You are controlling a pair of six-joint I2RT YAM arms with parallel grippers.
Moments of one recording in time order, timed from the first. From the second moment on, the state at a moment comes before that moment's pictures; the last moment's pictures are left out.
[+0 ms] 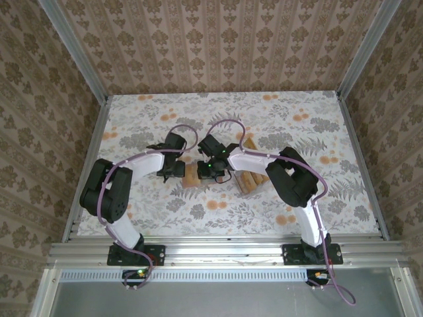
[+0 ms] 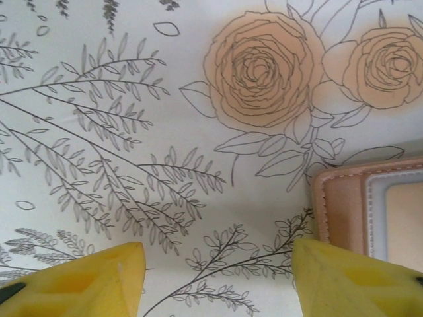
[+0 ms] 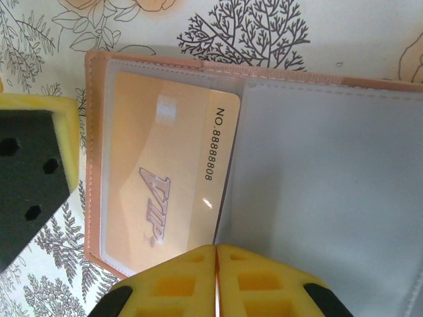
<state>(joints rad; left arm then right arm) -0.47 1.70 0.97 -0.55 -0.18 -0.34 0.76 2.09 1.44 -0.42 -0.24 0.61</state>
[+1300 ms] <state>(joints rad) -0.40 1.73 1.08 -0.59 -0.18 -0.32 0.75 2.10 1.51 -0.48 -0.23 0.58</state>
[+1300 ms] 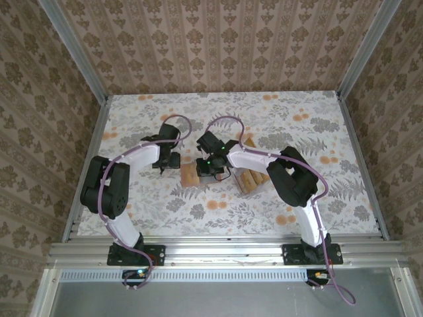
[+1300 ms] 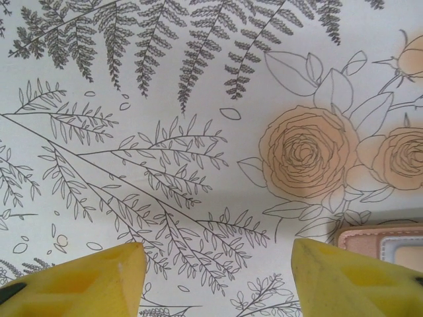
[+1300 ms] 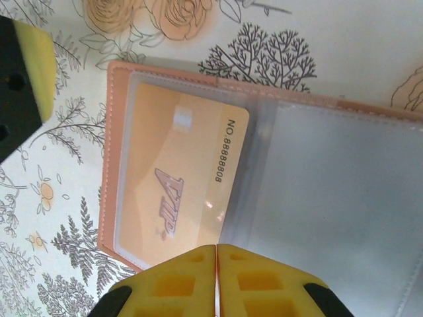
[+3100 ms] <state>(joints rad) -0.43 1.80 1.08 -0.59 -0.19 -0.31 0.75 2.21 1.62 -0.51 -0.22 0.57</state>
